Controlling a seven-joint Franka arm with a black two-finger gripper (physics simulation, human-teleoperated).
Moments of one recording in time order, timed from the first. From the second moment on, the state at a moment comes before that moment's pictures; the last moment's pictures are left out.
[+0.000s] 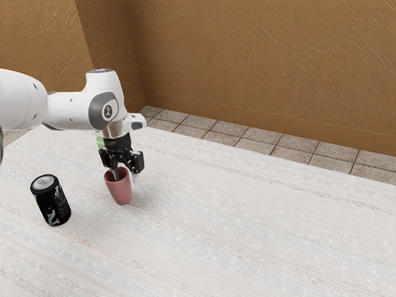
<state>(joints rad) -0.10 0.33 0.26 -1.87 -0.16 2.06 0.15</state>
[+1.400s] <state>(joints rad) -0.11 0.32 0.26 -1.86 -0.15 2.02 0.13</state>
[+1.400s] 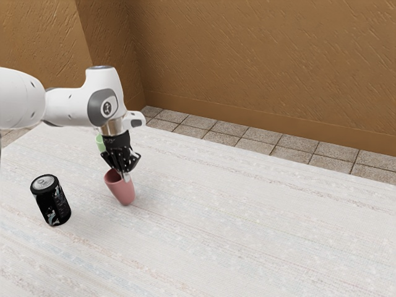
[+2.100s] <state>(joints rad) -0.10 0.38 0.27 -1.52 -0.12 1.76 0.14</state>
